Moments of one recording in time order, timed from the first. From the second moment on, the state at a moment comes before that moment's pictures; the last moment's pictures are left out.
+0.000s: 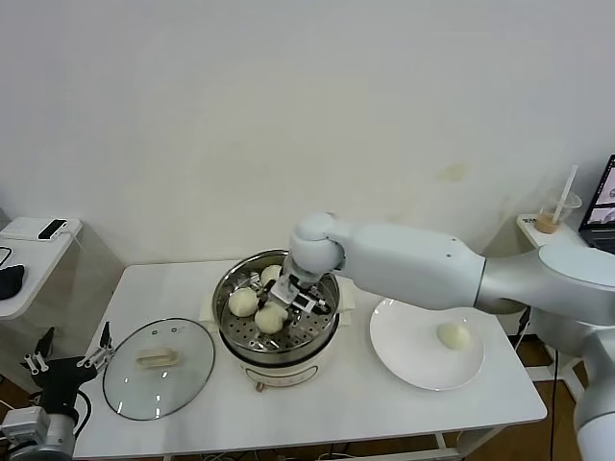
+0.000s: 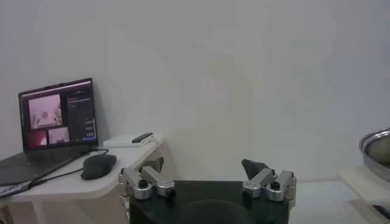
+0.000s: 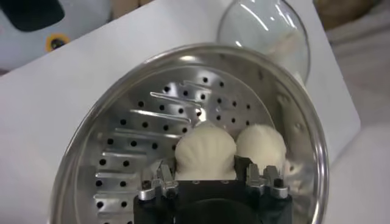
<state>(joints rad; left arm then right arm) 1.67 -1.23 -0.93 -2.16 -0.32 0.17 -0.14 0.35 1.25 -1.13 1.41 -0.09 0.09 -1.03</state>
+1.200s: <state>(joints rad) 1.65 -1.21 -0.91 -2.15 -0.33 0.18 -0.14 0.42 1.14 -1.04 1.40 -0.05 -0.01 -1.09</state>
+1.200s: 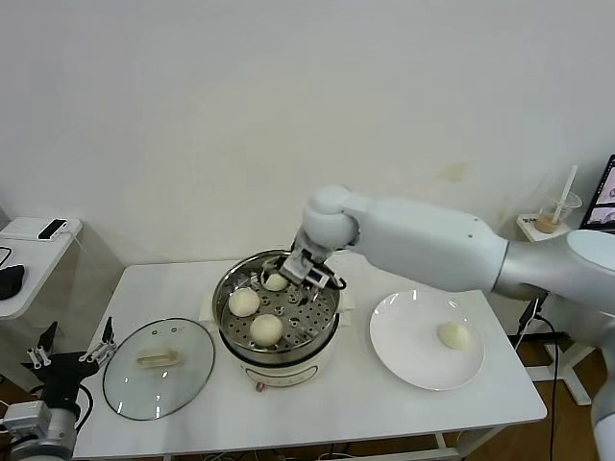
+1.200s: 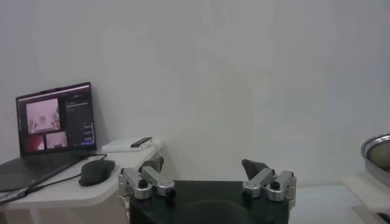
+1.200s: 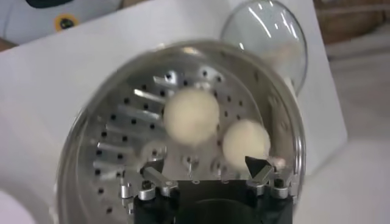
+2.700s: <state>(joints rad) 1.61 -1.17 -0.80 -2.11 -0.34 0.20 -0.15 -0.27 0.60 -0.46 1.35 -0.37 -0.16 -1.11</state>
